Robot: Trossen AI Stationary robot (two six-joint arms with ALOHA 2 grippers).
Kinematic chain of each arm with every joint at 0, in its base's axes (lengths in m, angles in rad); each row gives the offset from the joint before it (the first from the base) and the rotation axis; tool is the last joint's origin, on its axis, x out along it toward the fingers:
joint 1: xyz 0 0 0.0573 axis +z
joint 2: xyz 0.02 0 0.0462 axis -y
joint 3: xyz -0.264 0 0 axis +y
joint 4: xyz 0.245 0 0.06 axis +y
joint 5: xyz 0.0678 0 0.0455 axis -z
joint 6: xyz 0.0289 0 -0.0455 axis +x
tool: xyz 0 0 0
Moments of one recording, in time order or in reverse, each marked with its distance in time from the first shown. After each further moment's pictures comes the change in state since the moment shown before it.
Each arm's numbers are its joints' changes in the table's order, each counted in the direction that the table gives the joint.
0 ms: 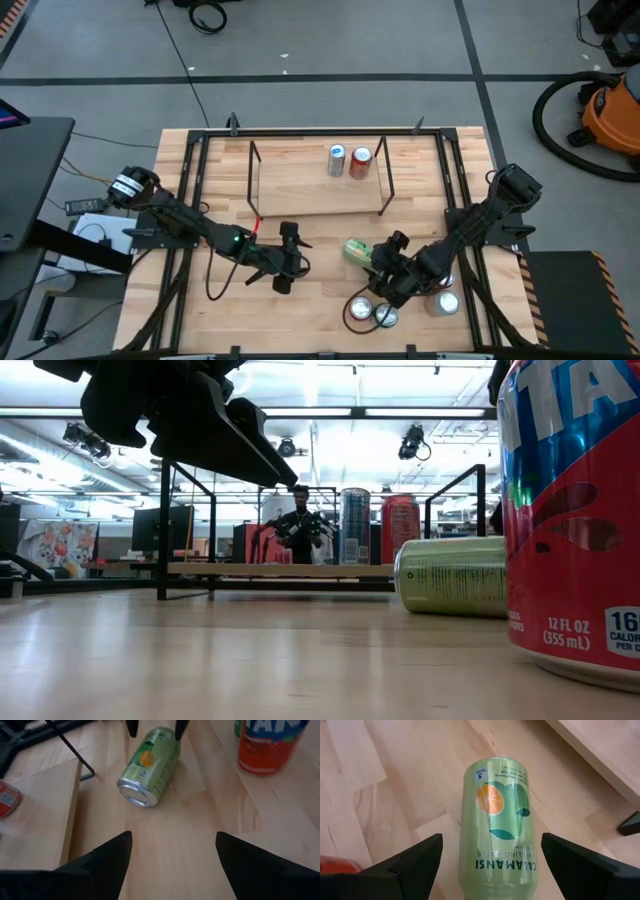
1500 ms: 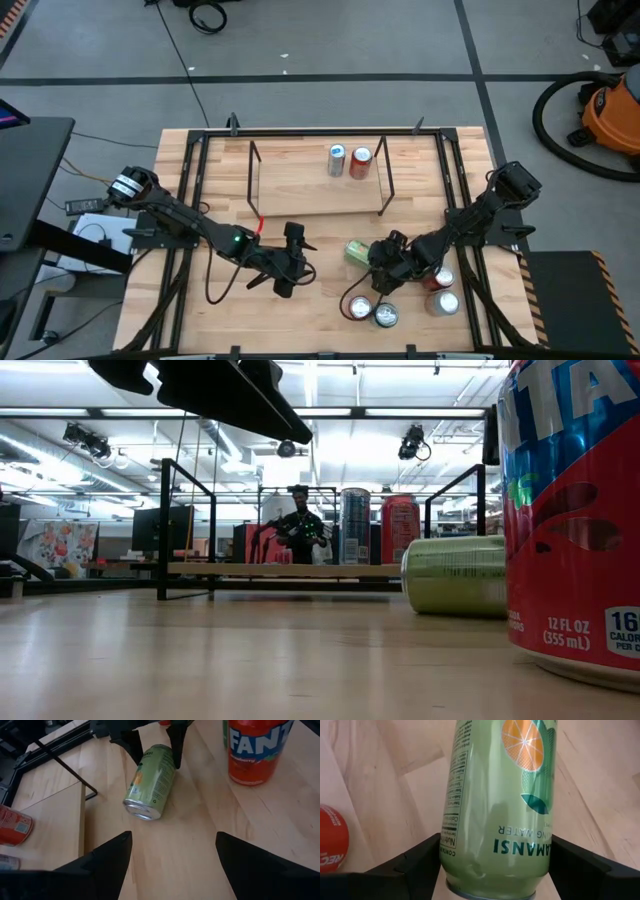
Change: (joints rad) left arm -0.013 0.001 -0.157 0.180 -0.002 0.079; right arm -0.109 0.016 0.089 -0.077 -0.348 -0.125
